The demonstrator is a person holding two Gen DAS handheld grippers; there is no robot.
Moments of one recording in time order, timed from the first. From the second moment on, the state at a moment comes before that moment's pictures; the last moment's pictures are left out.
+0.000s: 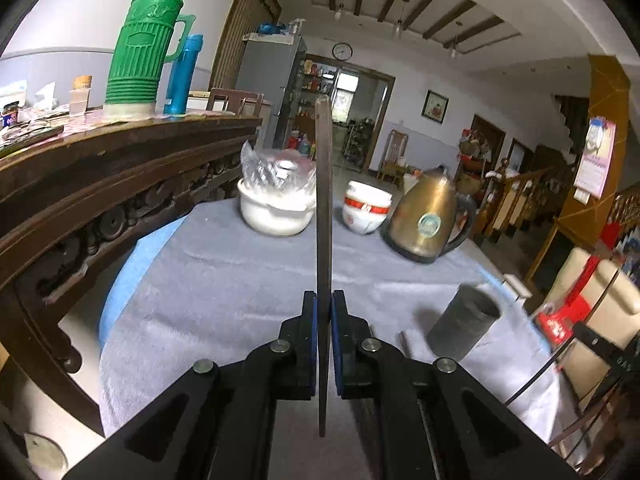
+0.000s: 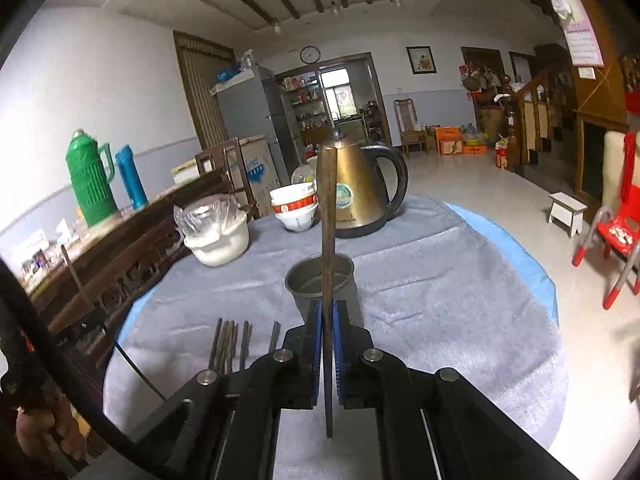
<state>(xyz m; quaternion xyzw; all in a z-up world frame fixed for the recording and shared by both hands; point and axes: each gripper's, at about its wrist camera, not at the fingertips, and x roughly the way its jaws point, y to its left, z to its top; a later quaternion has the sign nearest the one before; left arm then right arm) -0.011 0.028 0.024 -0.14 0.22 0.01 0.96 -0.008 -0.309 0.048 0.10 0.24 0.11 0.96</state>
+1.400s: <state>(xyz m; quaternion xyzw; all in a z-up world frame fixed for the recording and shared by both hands) 0.156 -0.127 0.031 -0.11 0.31 -0.13 0.94 0.140 -0.308 0.057 0.10 0.27 0.12 0.95</state>
